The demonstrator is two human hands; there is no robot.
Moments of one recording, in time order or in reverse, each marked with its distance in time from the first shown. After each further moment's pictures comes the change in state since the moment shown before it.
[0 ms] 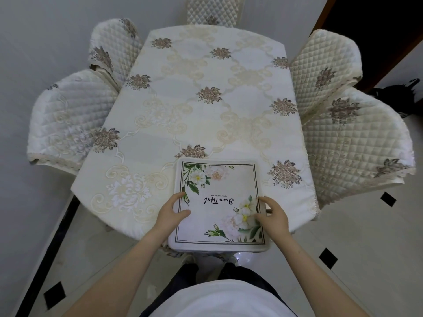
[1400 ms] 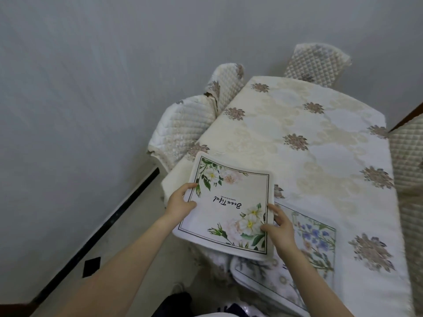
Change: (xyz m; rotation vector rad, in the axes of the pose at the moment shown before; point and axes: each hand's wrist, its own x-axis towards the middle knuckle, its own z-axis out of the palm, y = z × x) left_hand -0.016 -0.022 -0.188 -0.099 0.416 0.081; right_hand -0.012 -0.152 0.148 0.249 -0.284 -0.156
